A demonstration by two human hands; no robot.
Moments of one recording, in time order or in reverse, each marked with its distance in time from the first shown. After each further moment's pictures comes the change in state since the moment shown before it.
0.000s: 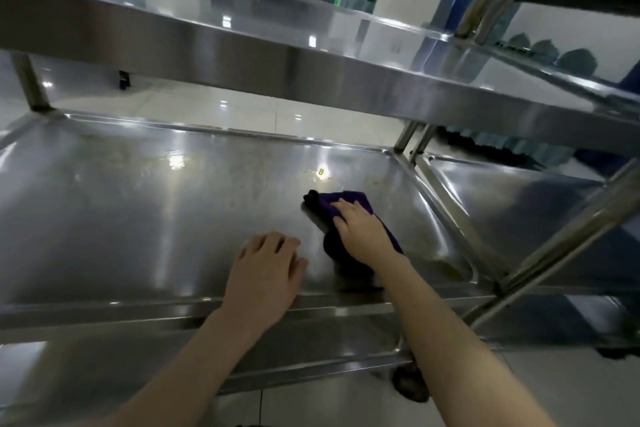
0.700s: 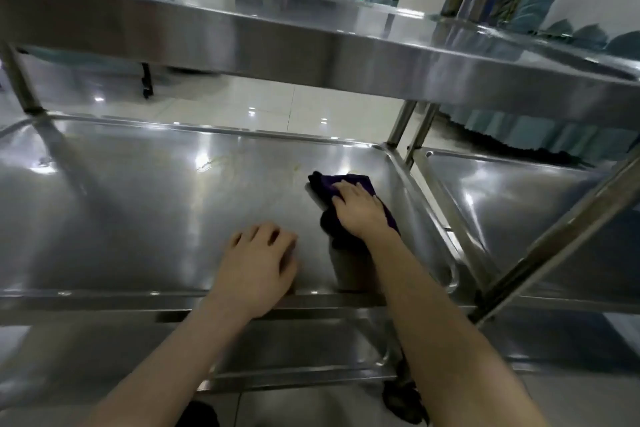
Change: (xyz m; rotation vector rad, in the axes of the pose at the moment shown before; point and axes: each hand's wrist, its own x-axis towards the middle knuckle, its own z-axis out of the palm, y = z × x) left_hand 0.027 0.056 0.039 0.128 -0.032 -0.006; right_hand 0.042 0.075 -0.015 0.048 -0.025 0.052
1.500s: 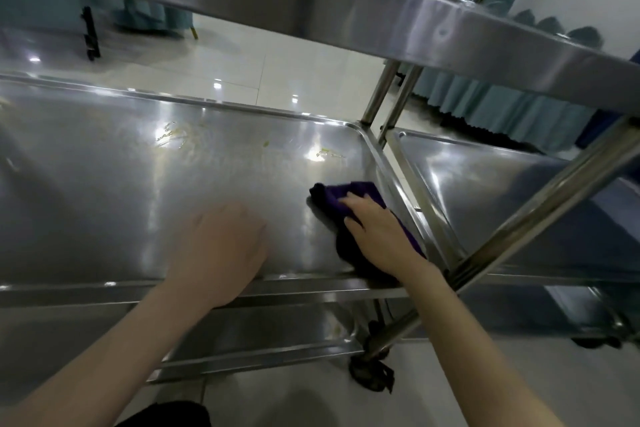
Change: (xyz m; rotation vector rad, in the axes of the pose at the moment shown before) left_hand 0.003 -0.003 0.008 0.028 0.038 0.004; right_hand -0.085 0.071 -0.015 0.012 0.058 -0.137
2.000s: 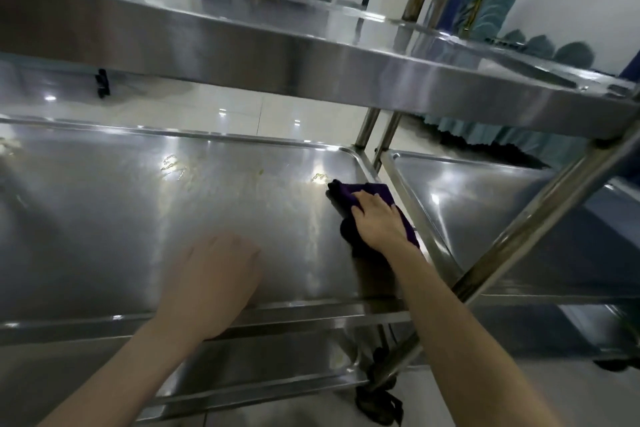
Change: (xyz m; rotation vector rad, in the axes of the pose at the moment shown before) left_hand -0.001 0.006 -0.017 -0.003 -0.106 -0.014; right_hand 0.065 0.020 -0.015 -0.093 0.068 0.229
